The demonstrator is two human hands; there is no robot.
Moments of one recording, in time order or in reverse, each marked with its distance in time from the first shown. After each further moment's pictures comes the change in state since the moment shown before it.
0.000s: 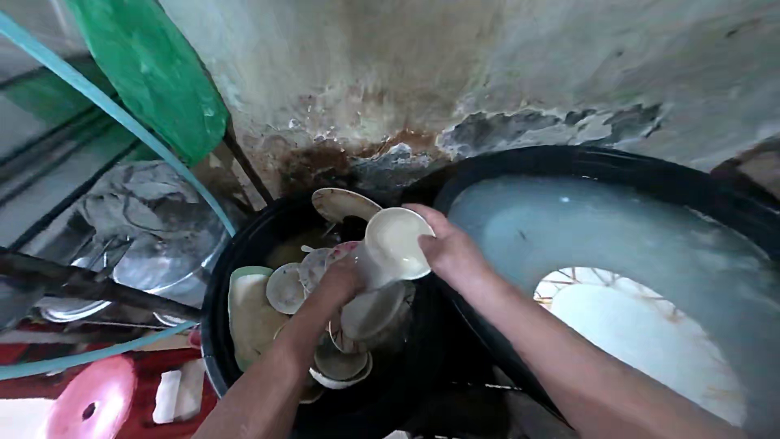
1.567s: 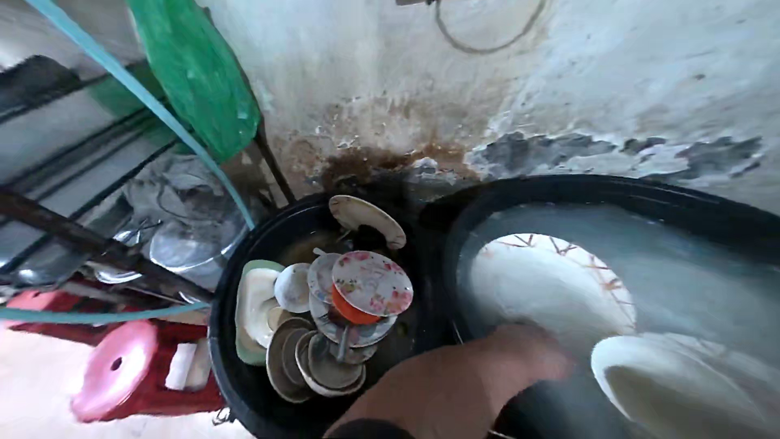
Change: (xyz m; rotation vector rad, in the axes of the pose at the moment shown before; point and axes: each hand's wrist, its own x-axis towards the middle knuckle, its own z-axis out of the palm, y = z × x) left_hand 0.079 0.177 0.187 0.418 -0.363 0.625; right_hand -0.127 0.186 -0.170 -0.355 0.321 0.019
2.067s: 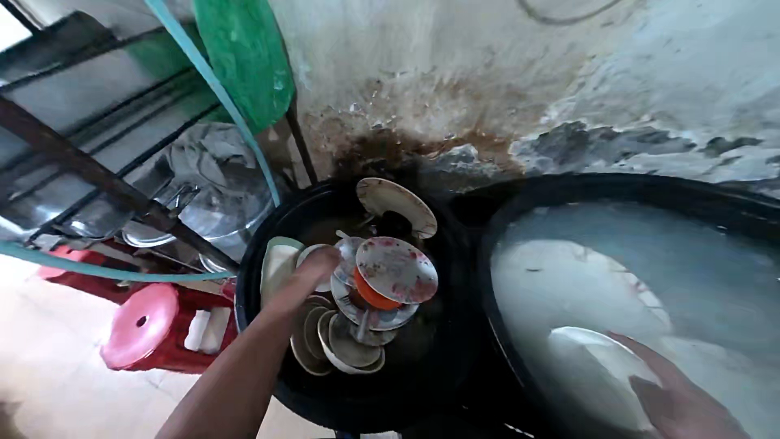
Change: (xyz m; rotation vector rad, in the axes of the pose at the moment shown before) left_hand -0.278 -0.211 -0.022 -0.716 0.606 -0.843; right_hand 0.021 -0.021 0.052 0.043 -0.386 0.067
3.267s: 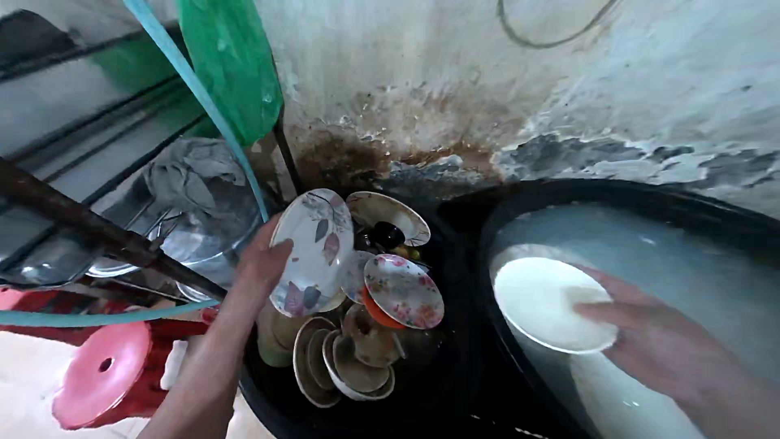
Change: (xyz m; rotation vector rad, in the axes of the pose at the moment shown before) left_hand -0.056 0.011 -0.080 -0.345 0.446 0.194; right_hand 0.048 -0.117 0.004 0.785 0.082 0.222
